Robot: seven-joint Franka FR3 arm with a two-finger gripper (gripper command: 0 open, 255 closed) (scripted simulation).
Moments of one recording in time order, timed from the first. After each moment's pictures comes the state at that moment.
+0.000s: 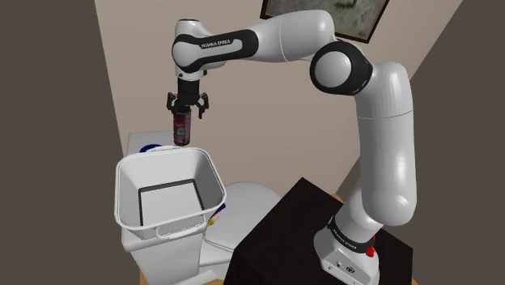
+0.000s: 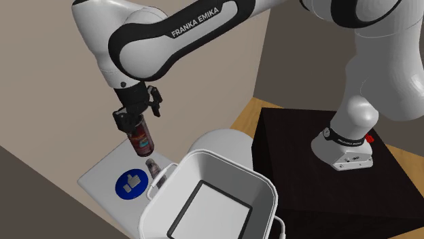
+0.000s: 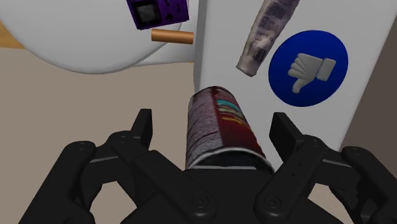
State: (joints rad) arm 0.08 0.56 0.09 -1.42 -0.03 1.91 0.60
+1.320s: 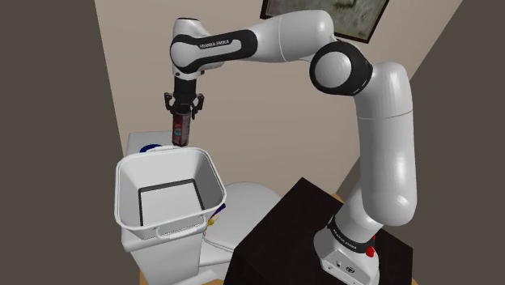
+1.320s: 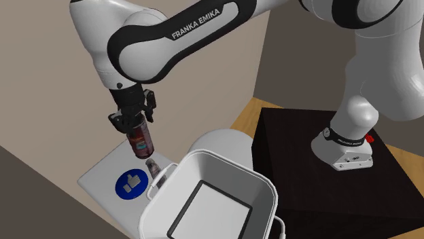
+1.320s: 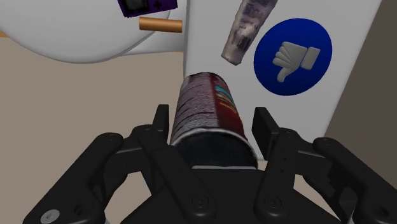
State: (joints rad) arm 0.09 0.56 0.09 -1.41 -0.03 1.97 0.61
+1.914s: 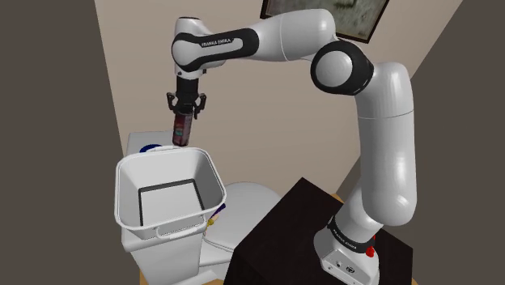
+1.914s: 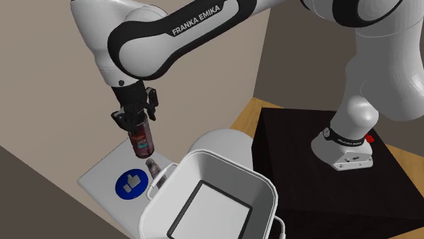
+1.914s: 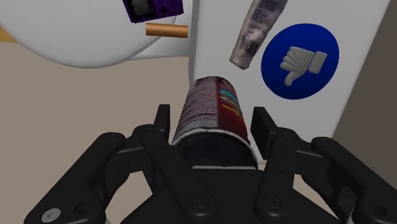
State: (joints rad) arm 0.08 0.55 0.09 -1.42 -0.03 1.94 0.60
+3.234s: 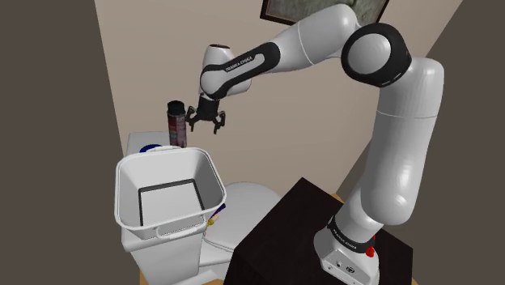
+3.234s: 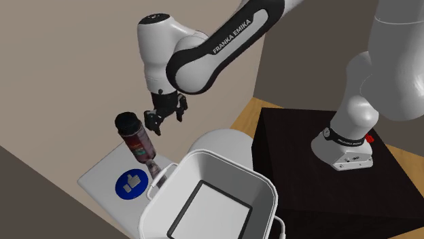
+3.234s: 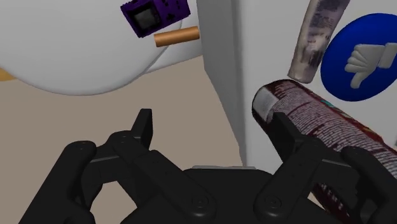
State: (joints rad) arm 0.04 0.34 0.06 -1.91 0.03 2.32 0.73
